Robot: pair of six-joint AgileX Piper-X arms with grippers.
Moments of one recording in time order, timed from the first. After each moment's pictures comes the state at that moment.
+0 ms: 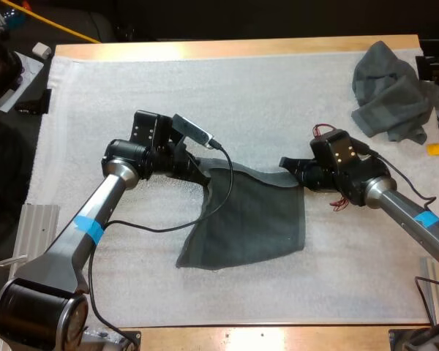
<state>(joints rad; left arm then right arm) -0.26 1.58 -1.05 0.67 0.28 -1.49 0.47 1.58 -0.94 0.52 -0.06 -1.09</state>
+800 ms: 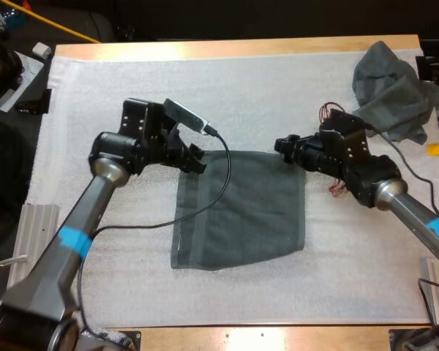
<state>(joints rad) -0.26 1.52 -1.13 0.70 0.23 -1.51 0.45 1.54 -0.94 0.24 -0.18 -1.20</state>
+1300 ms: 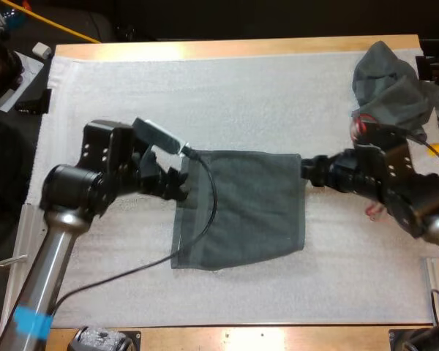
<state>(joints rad) -0.26 1.18 -1.13 1.02 0.23 -1.56 0.45 1.20 -0.94 0.64 -0.15 -1.38</state>
